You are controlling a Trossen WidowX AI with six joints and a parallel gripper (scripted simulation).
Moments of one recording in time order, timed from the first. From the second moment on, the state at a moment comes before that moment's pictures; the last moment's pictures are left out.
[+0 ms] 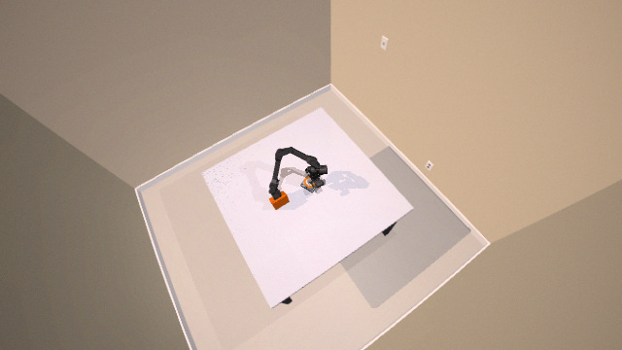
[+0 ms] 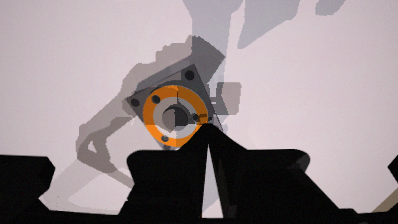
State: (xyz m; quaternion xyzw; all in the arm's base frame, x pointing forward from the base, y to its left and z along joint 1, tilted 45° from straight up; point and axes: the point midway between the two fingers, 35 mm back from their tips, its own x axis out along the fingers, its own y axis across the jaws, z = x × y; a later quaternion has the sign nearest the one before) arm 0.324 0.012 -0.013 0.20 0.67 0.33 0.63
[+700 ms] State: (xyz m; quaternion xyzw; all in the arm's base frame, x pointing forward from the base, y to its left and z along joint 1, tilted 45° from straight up) arm 0.317 0.044 -0.048 0.20 0.67 0.34 0.63
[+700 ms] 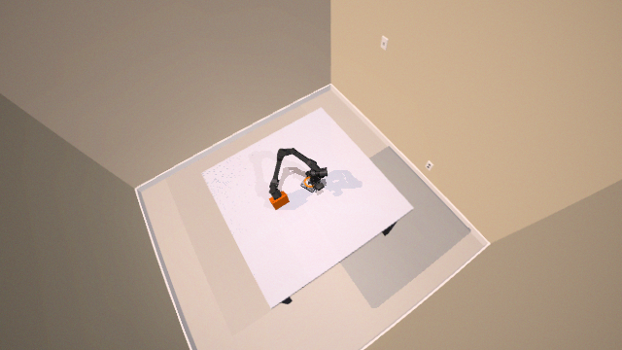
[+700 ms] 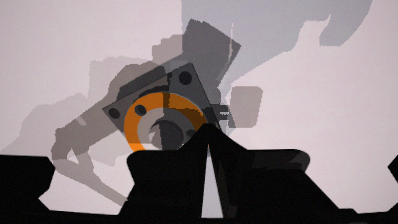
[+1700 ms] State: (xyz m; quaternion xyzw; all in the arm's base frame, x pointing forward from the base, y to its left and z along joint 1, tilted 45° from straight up) arm 0.283 0.037 -0.050 0.20 0.67 0.34 0.63
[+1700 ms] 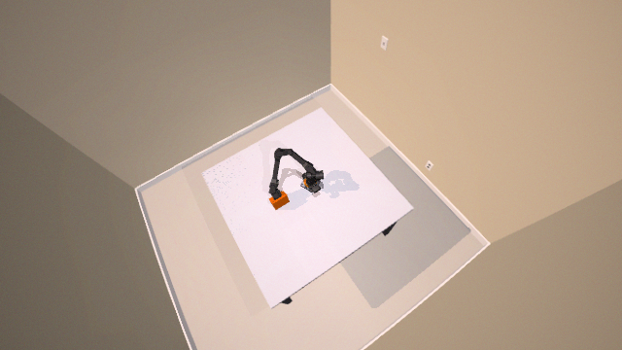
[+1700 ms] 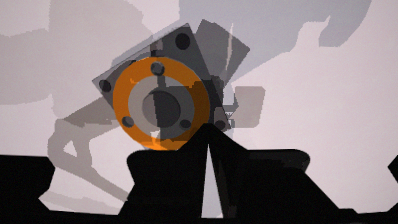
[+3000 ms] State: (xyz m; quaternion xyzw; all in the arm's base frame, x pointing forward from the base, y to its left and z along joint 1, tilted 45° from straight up) arm 0.258 0.021 -0.017 0.20 0.68 0.34 0.62
